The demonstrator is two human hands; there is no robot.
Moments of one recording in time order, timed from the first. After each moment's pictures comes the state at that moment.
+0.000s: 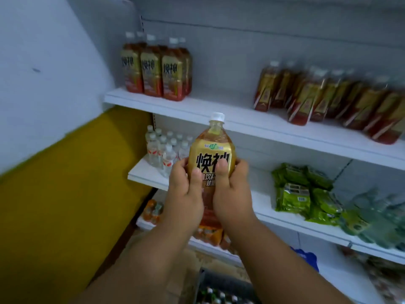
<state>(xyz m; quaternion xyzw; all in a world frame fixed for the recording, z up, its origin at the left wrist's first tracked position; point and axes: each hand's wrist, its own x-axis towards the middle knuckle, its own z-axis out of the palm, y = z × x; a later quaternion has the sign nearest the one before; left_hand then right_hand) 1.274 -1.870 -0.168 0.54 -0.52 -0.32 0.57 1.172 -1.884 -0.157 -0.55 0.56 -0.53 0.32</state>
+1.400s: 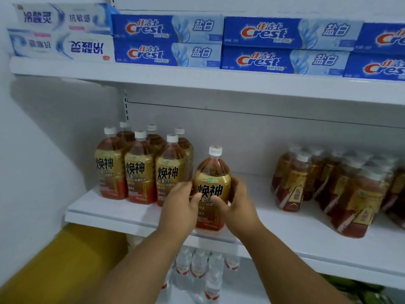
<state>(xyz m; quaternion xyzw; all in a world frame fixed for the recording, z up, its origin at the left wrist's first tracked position) 1.367 -2.264 -0.091 0.59 -0.68 -0.13 0.42 1.208 -2.257 -0.097 -0.61 0.57 -0.48 0.26</state>
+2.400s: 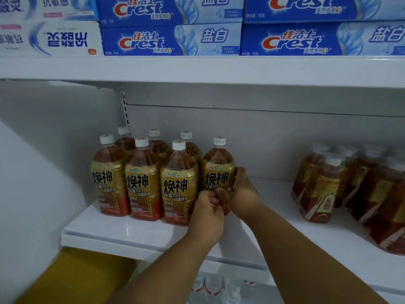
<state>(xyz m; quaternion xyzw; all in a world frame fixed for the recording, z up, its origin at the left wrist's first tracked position) 1.335 -2.345 -0.136 0.53 -0.57 -0.38 0.49 1.218 -2.362 -0.094 -0.65 0.62 -0.41 0.17</state>
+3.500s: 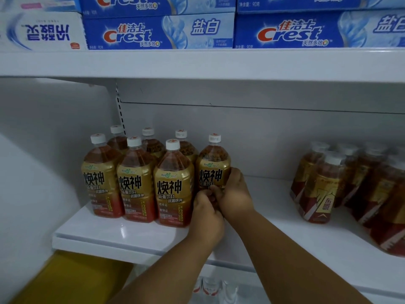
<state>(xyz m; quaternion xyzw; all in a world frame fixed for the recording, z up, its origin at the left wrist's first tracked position) 1.325 -2.343 -0.134 0.56 -0.62 -0.30 0.46 1.233 -2.370 -0.103 -0.63 0.64 -0.43 0.11</state>
